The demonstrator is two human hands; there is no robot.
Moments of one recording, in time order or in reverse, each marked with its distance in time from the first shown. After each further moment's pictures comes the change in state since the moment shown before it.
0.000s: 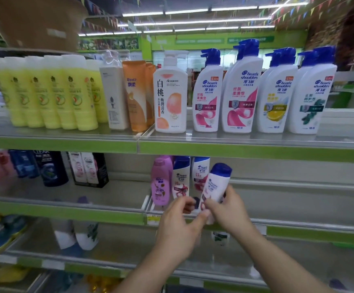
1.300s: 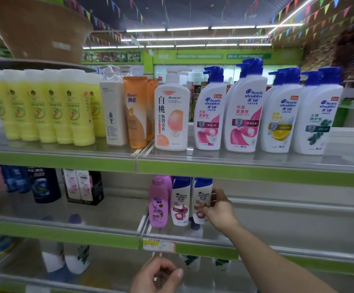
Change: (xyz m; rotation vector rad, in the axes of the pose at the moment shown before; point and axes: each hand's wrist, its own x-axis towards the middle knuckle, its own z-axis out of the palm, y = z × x) left_hand -0.031 -0.059 -0.019 -0.200 -0.021 -0.218; right_hand 0.097 0.025 0.024 -0.074 -0.011 0.026
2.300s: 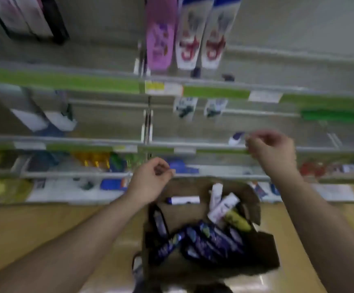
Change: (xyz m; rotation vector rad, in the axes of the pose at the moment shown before) left_hand -0.041 -0.186 -0.009 0.116 -0.315 -0.178; right_hand -0.224 0.099 -0.016 -0.084 0.302 0.320
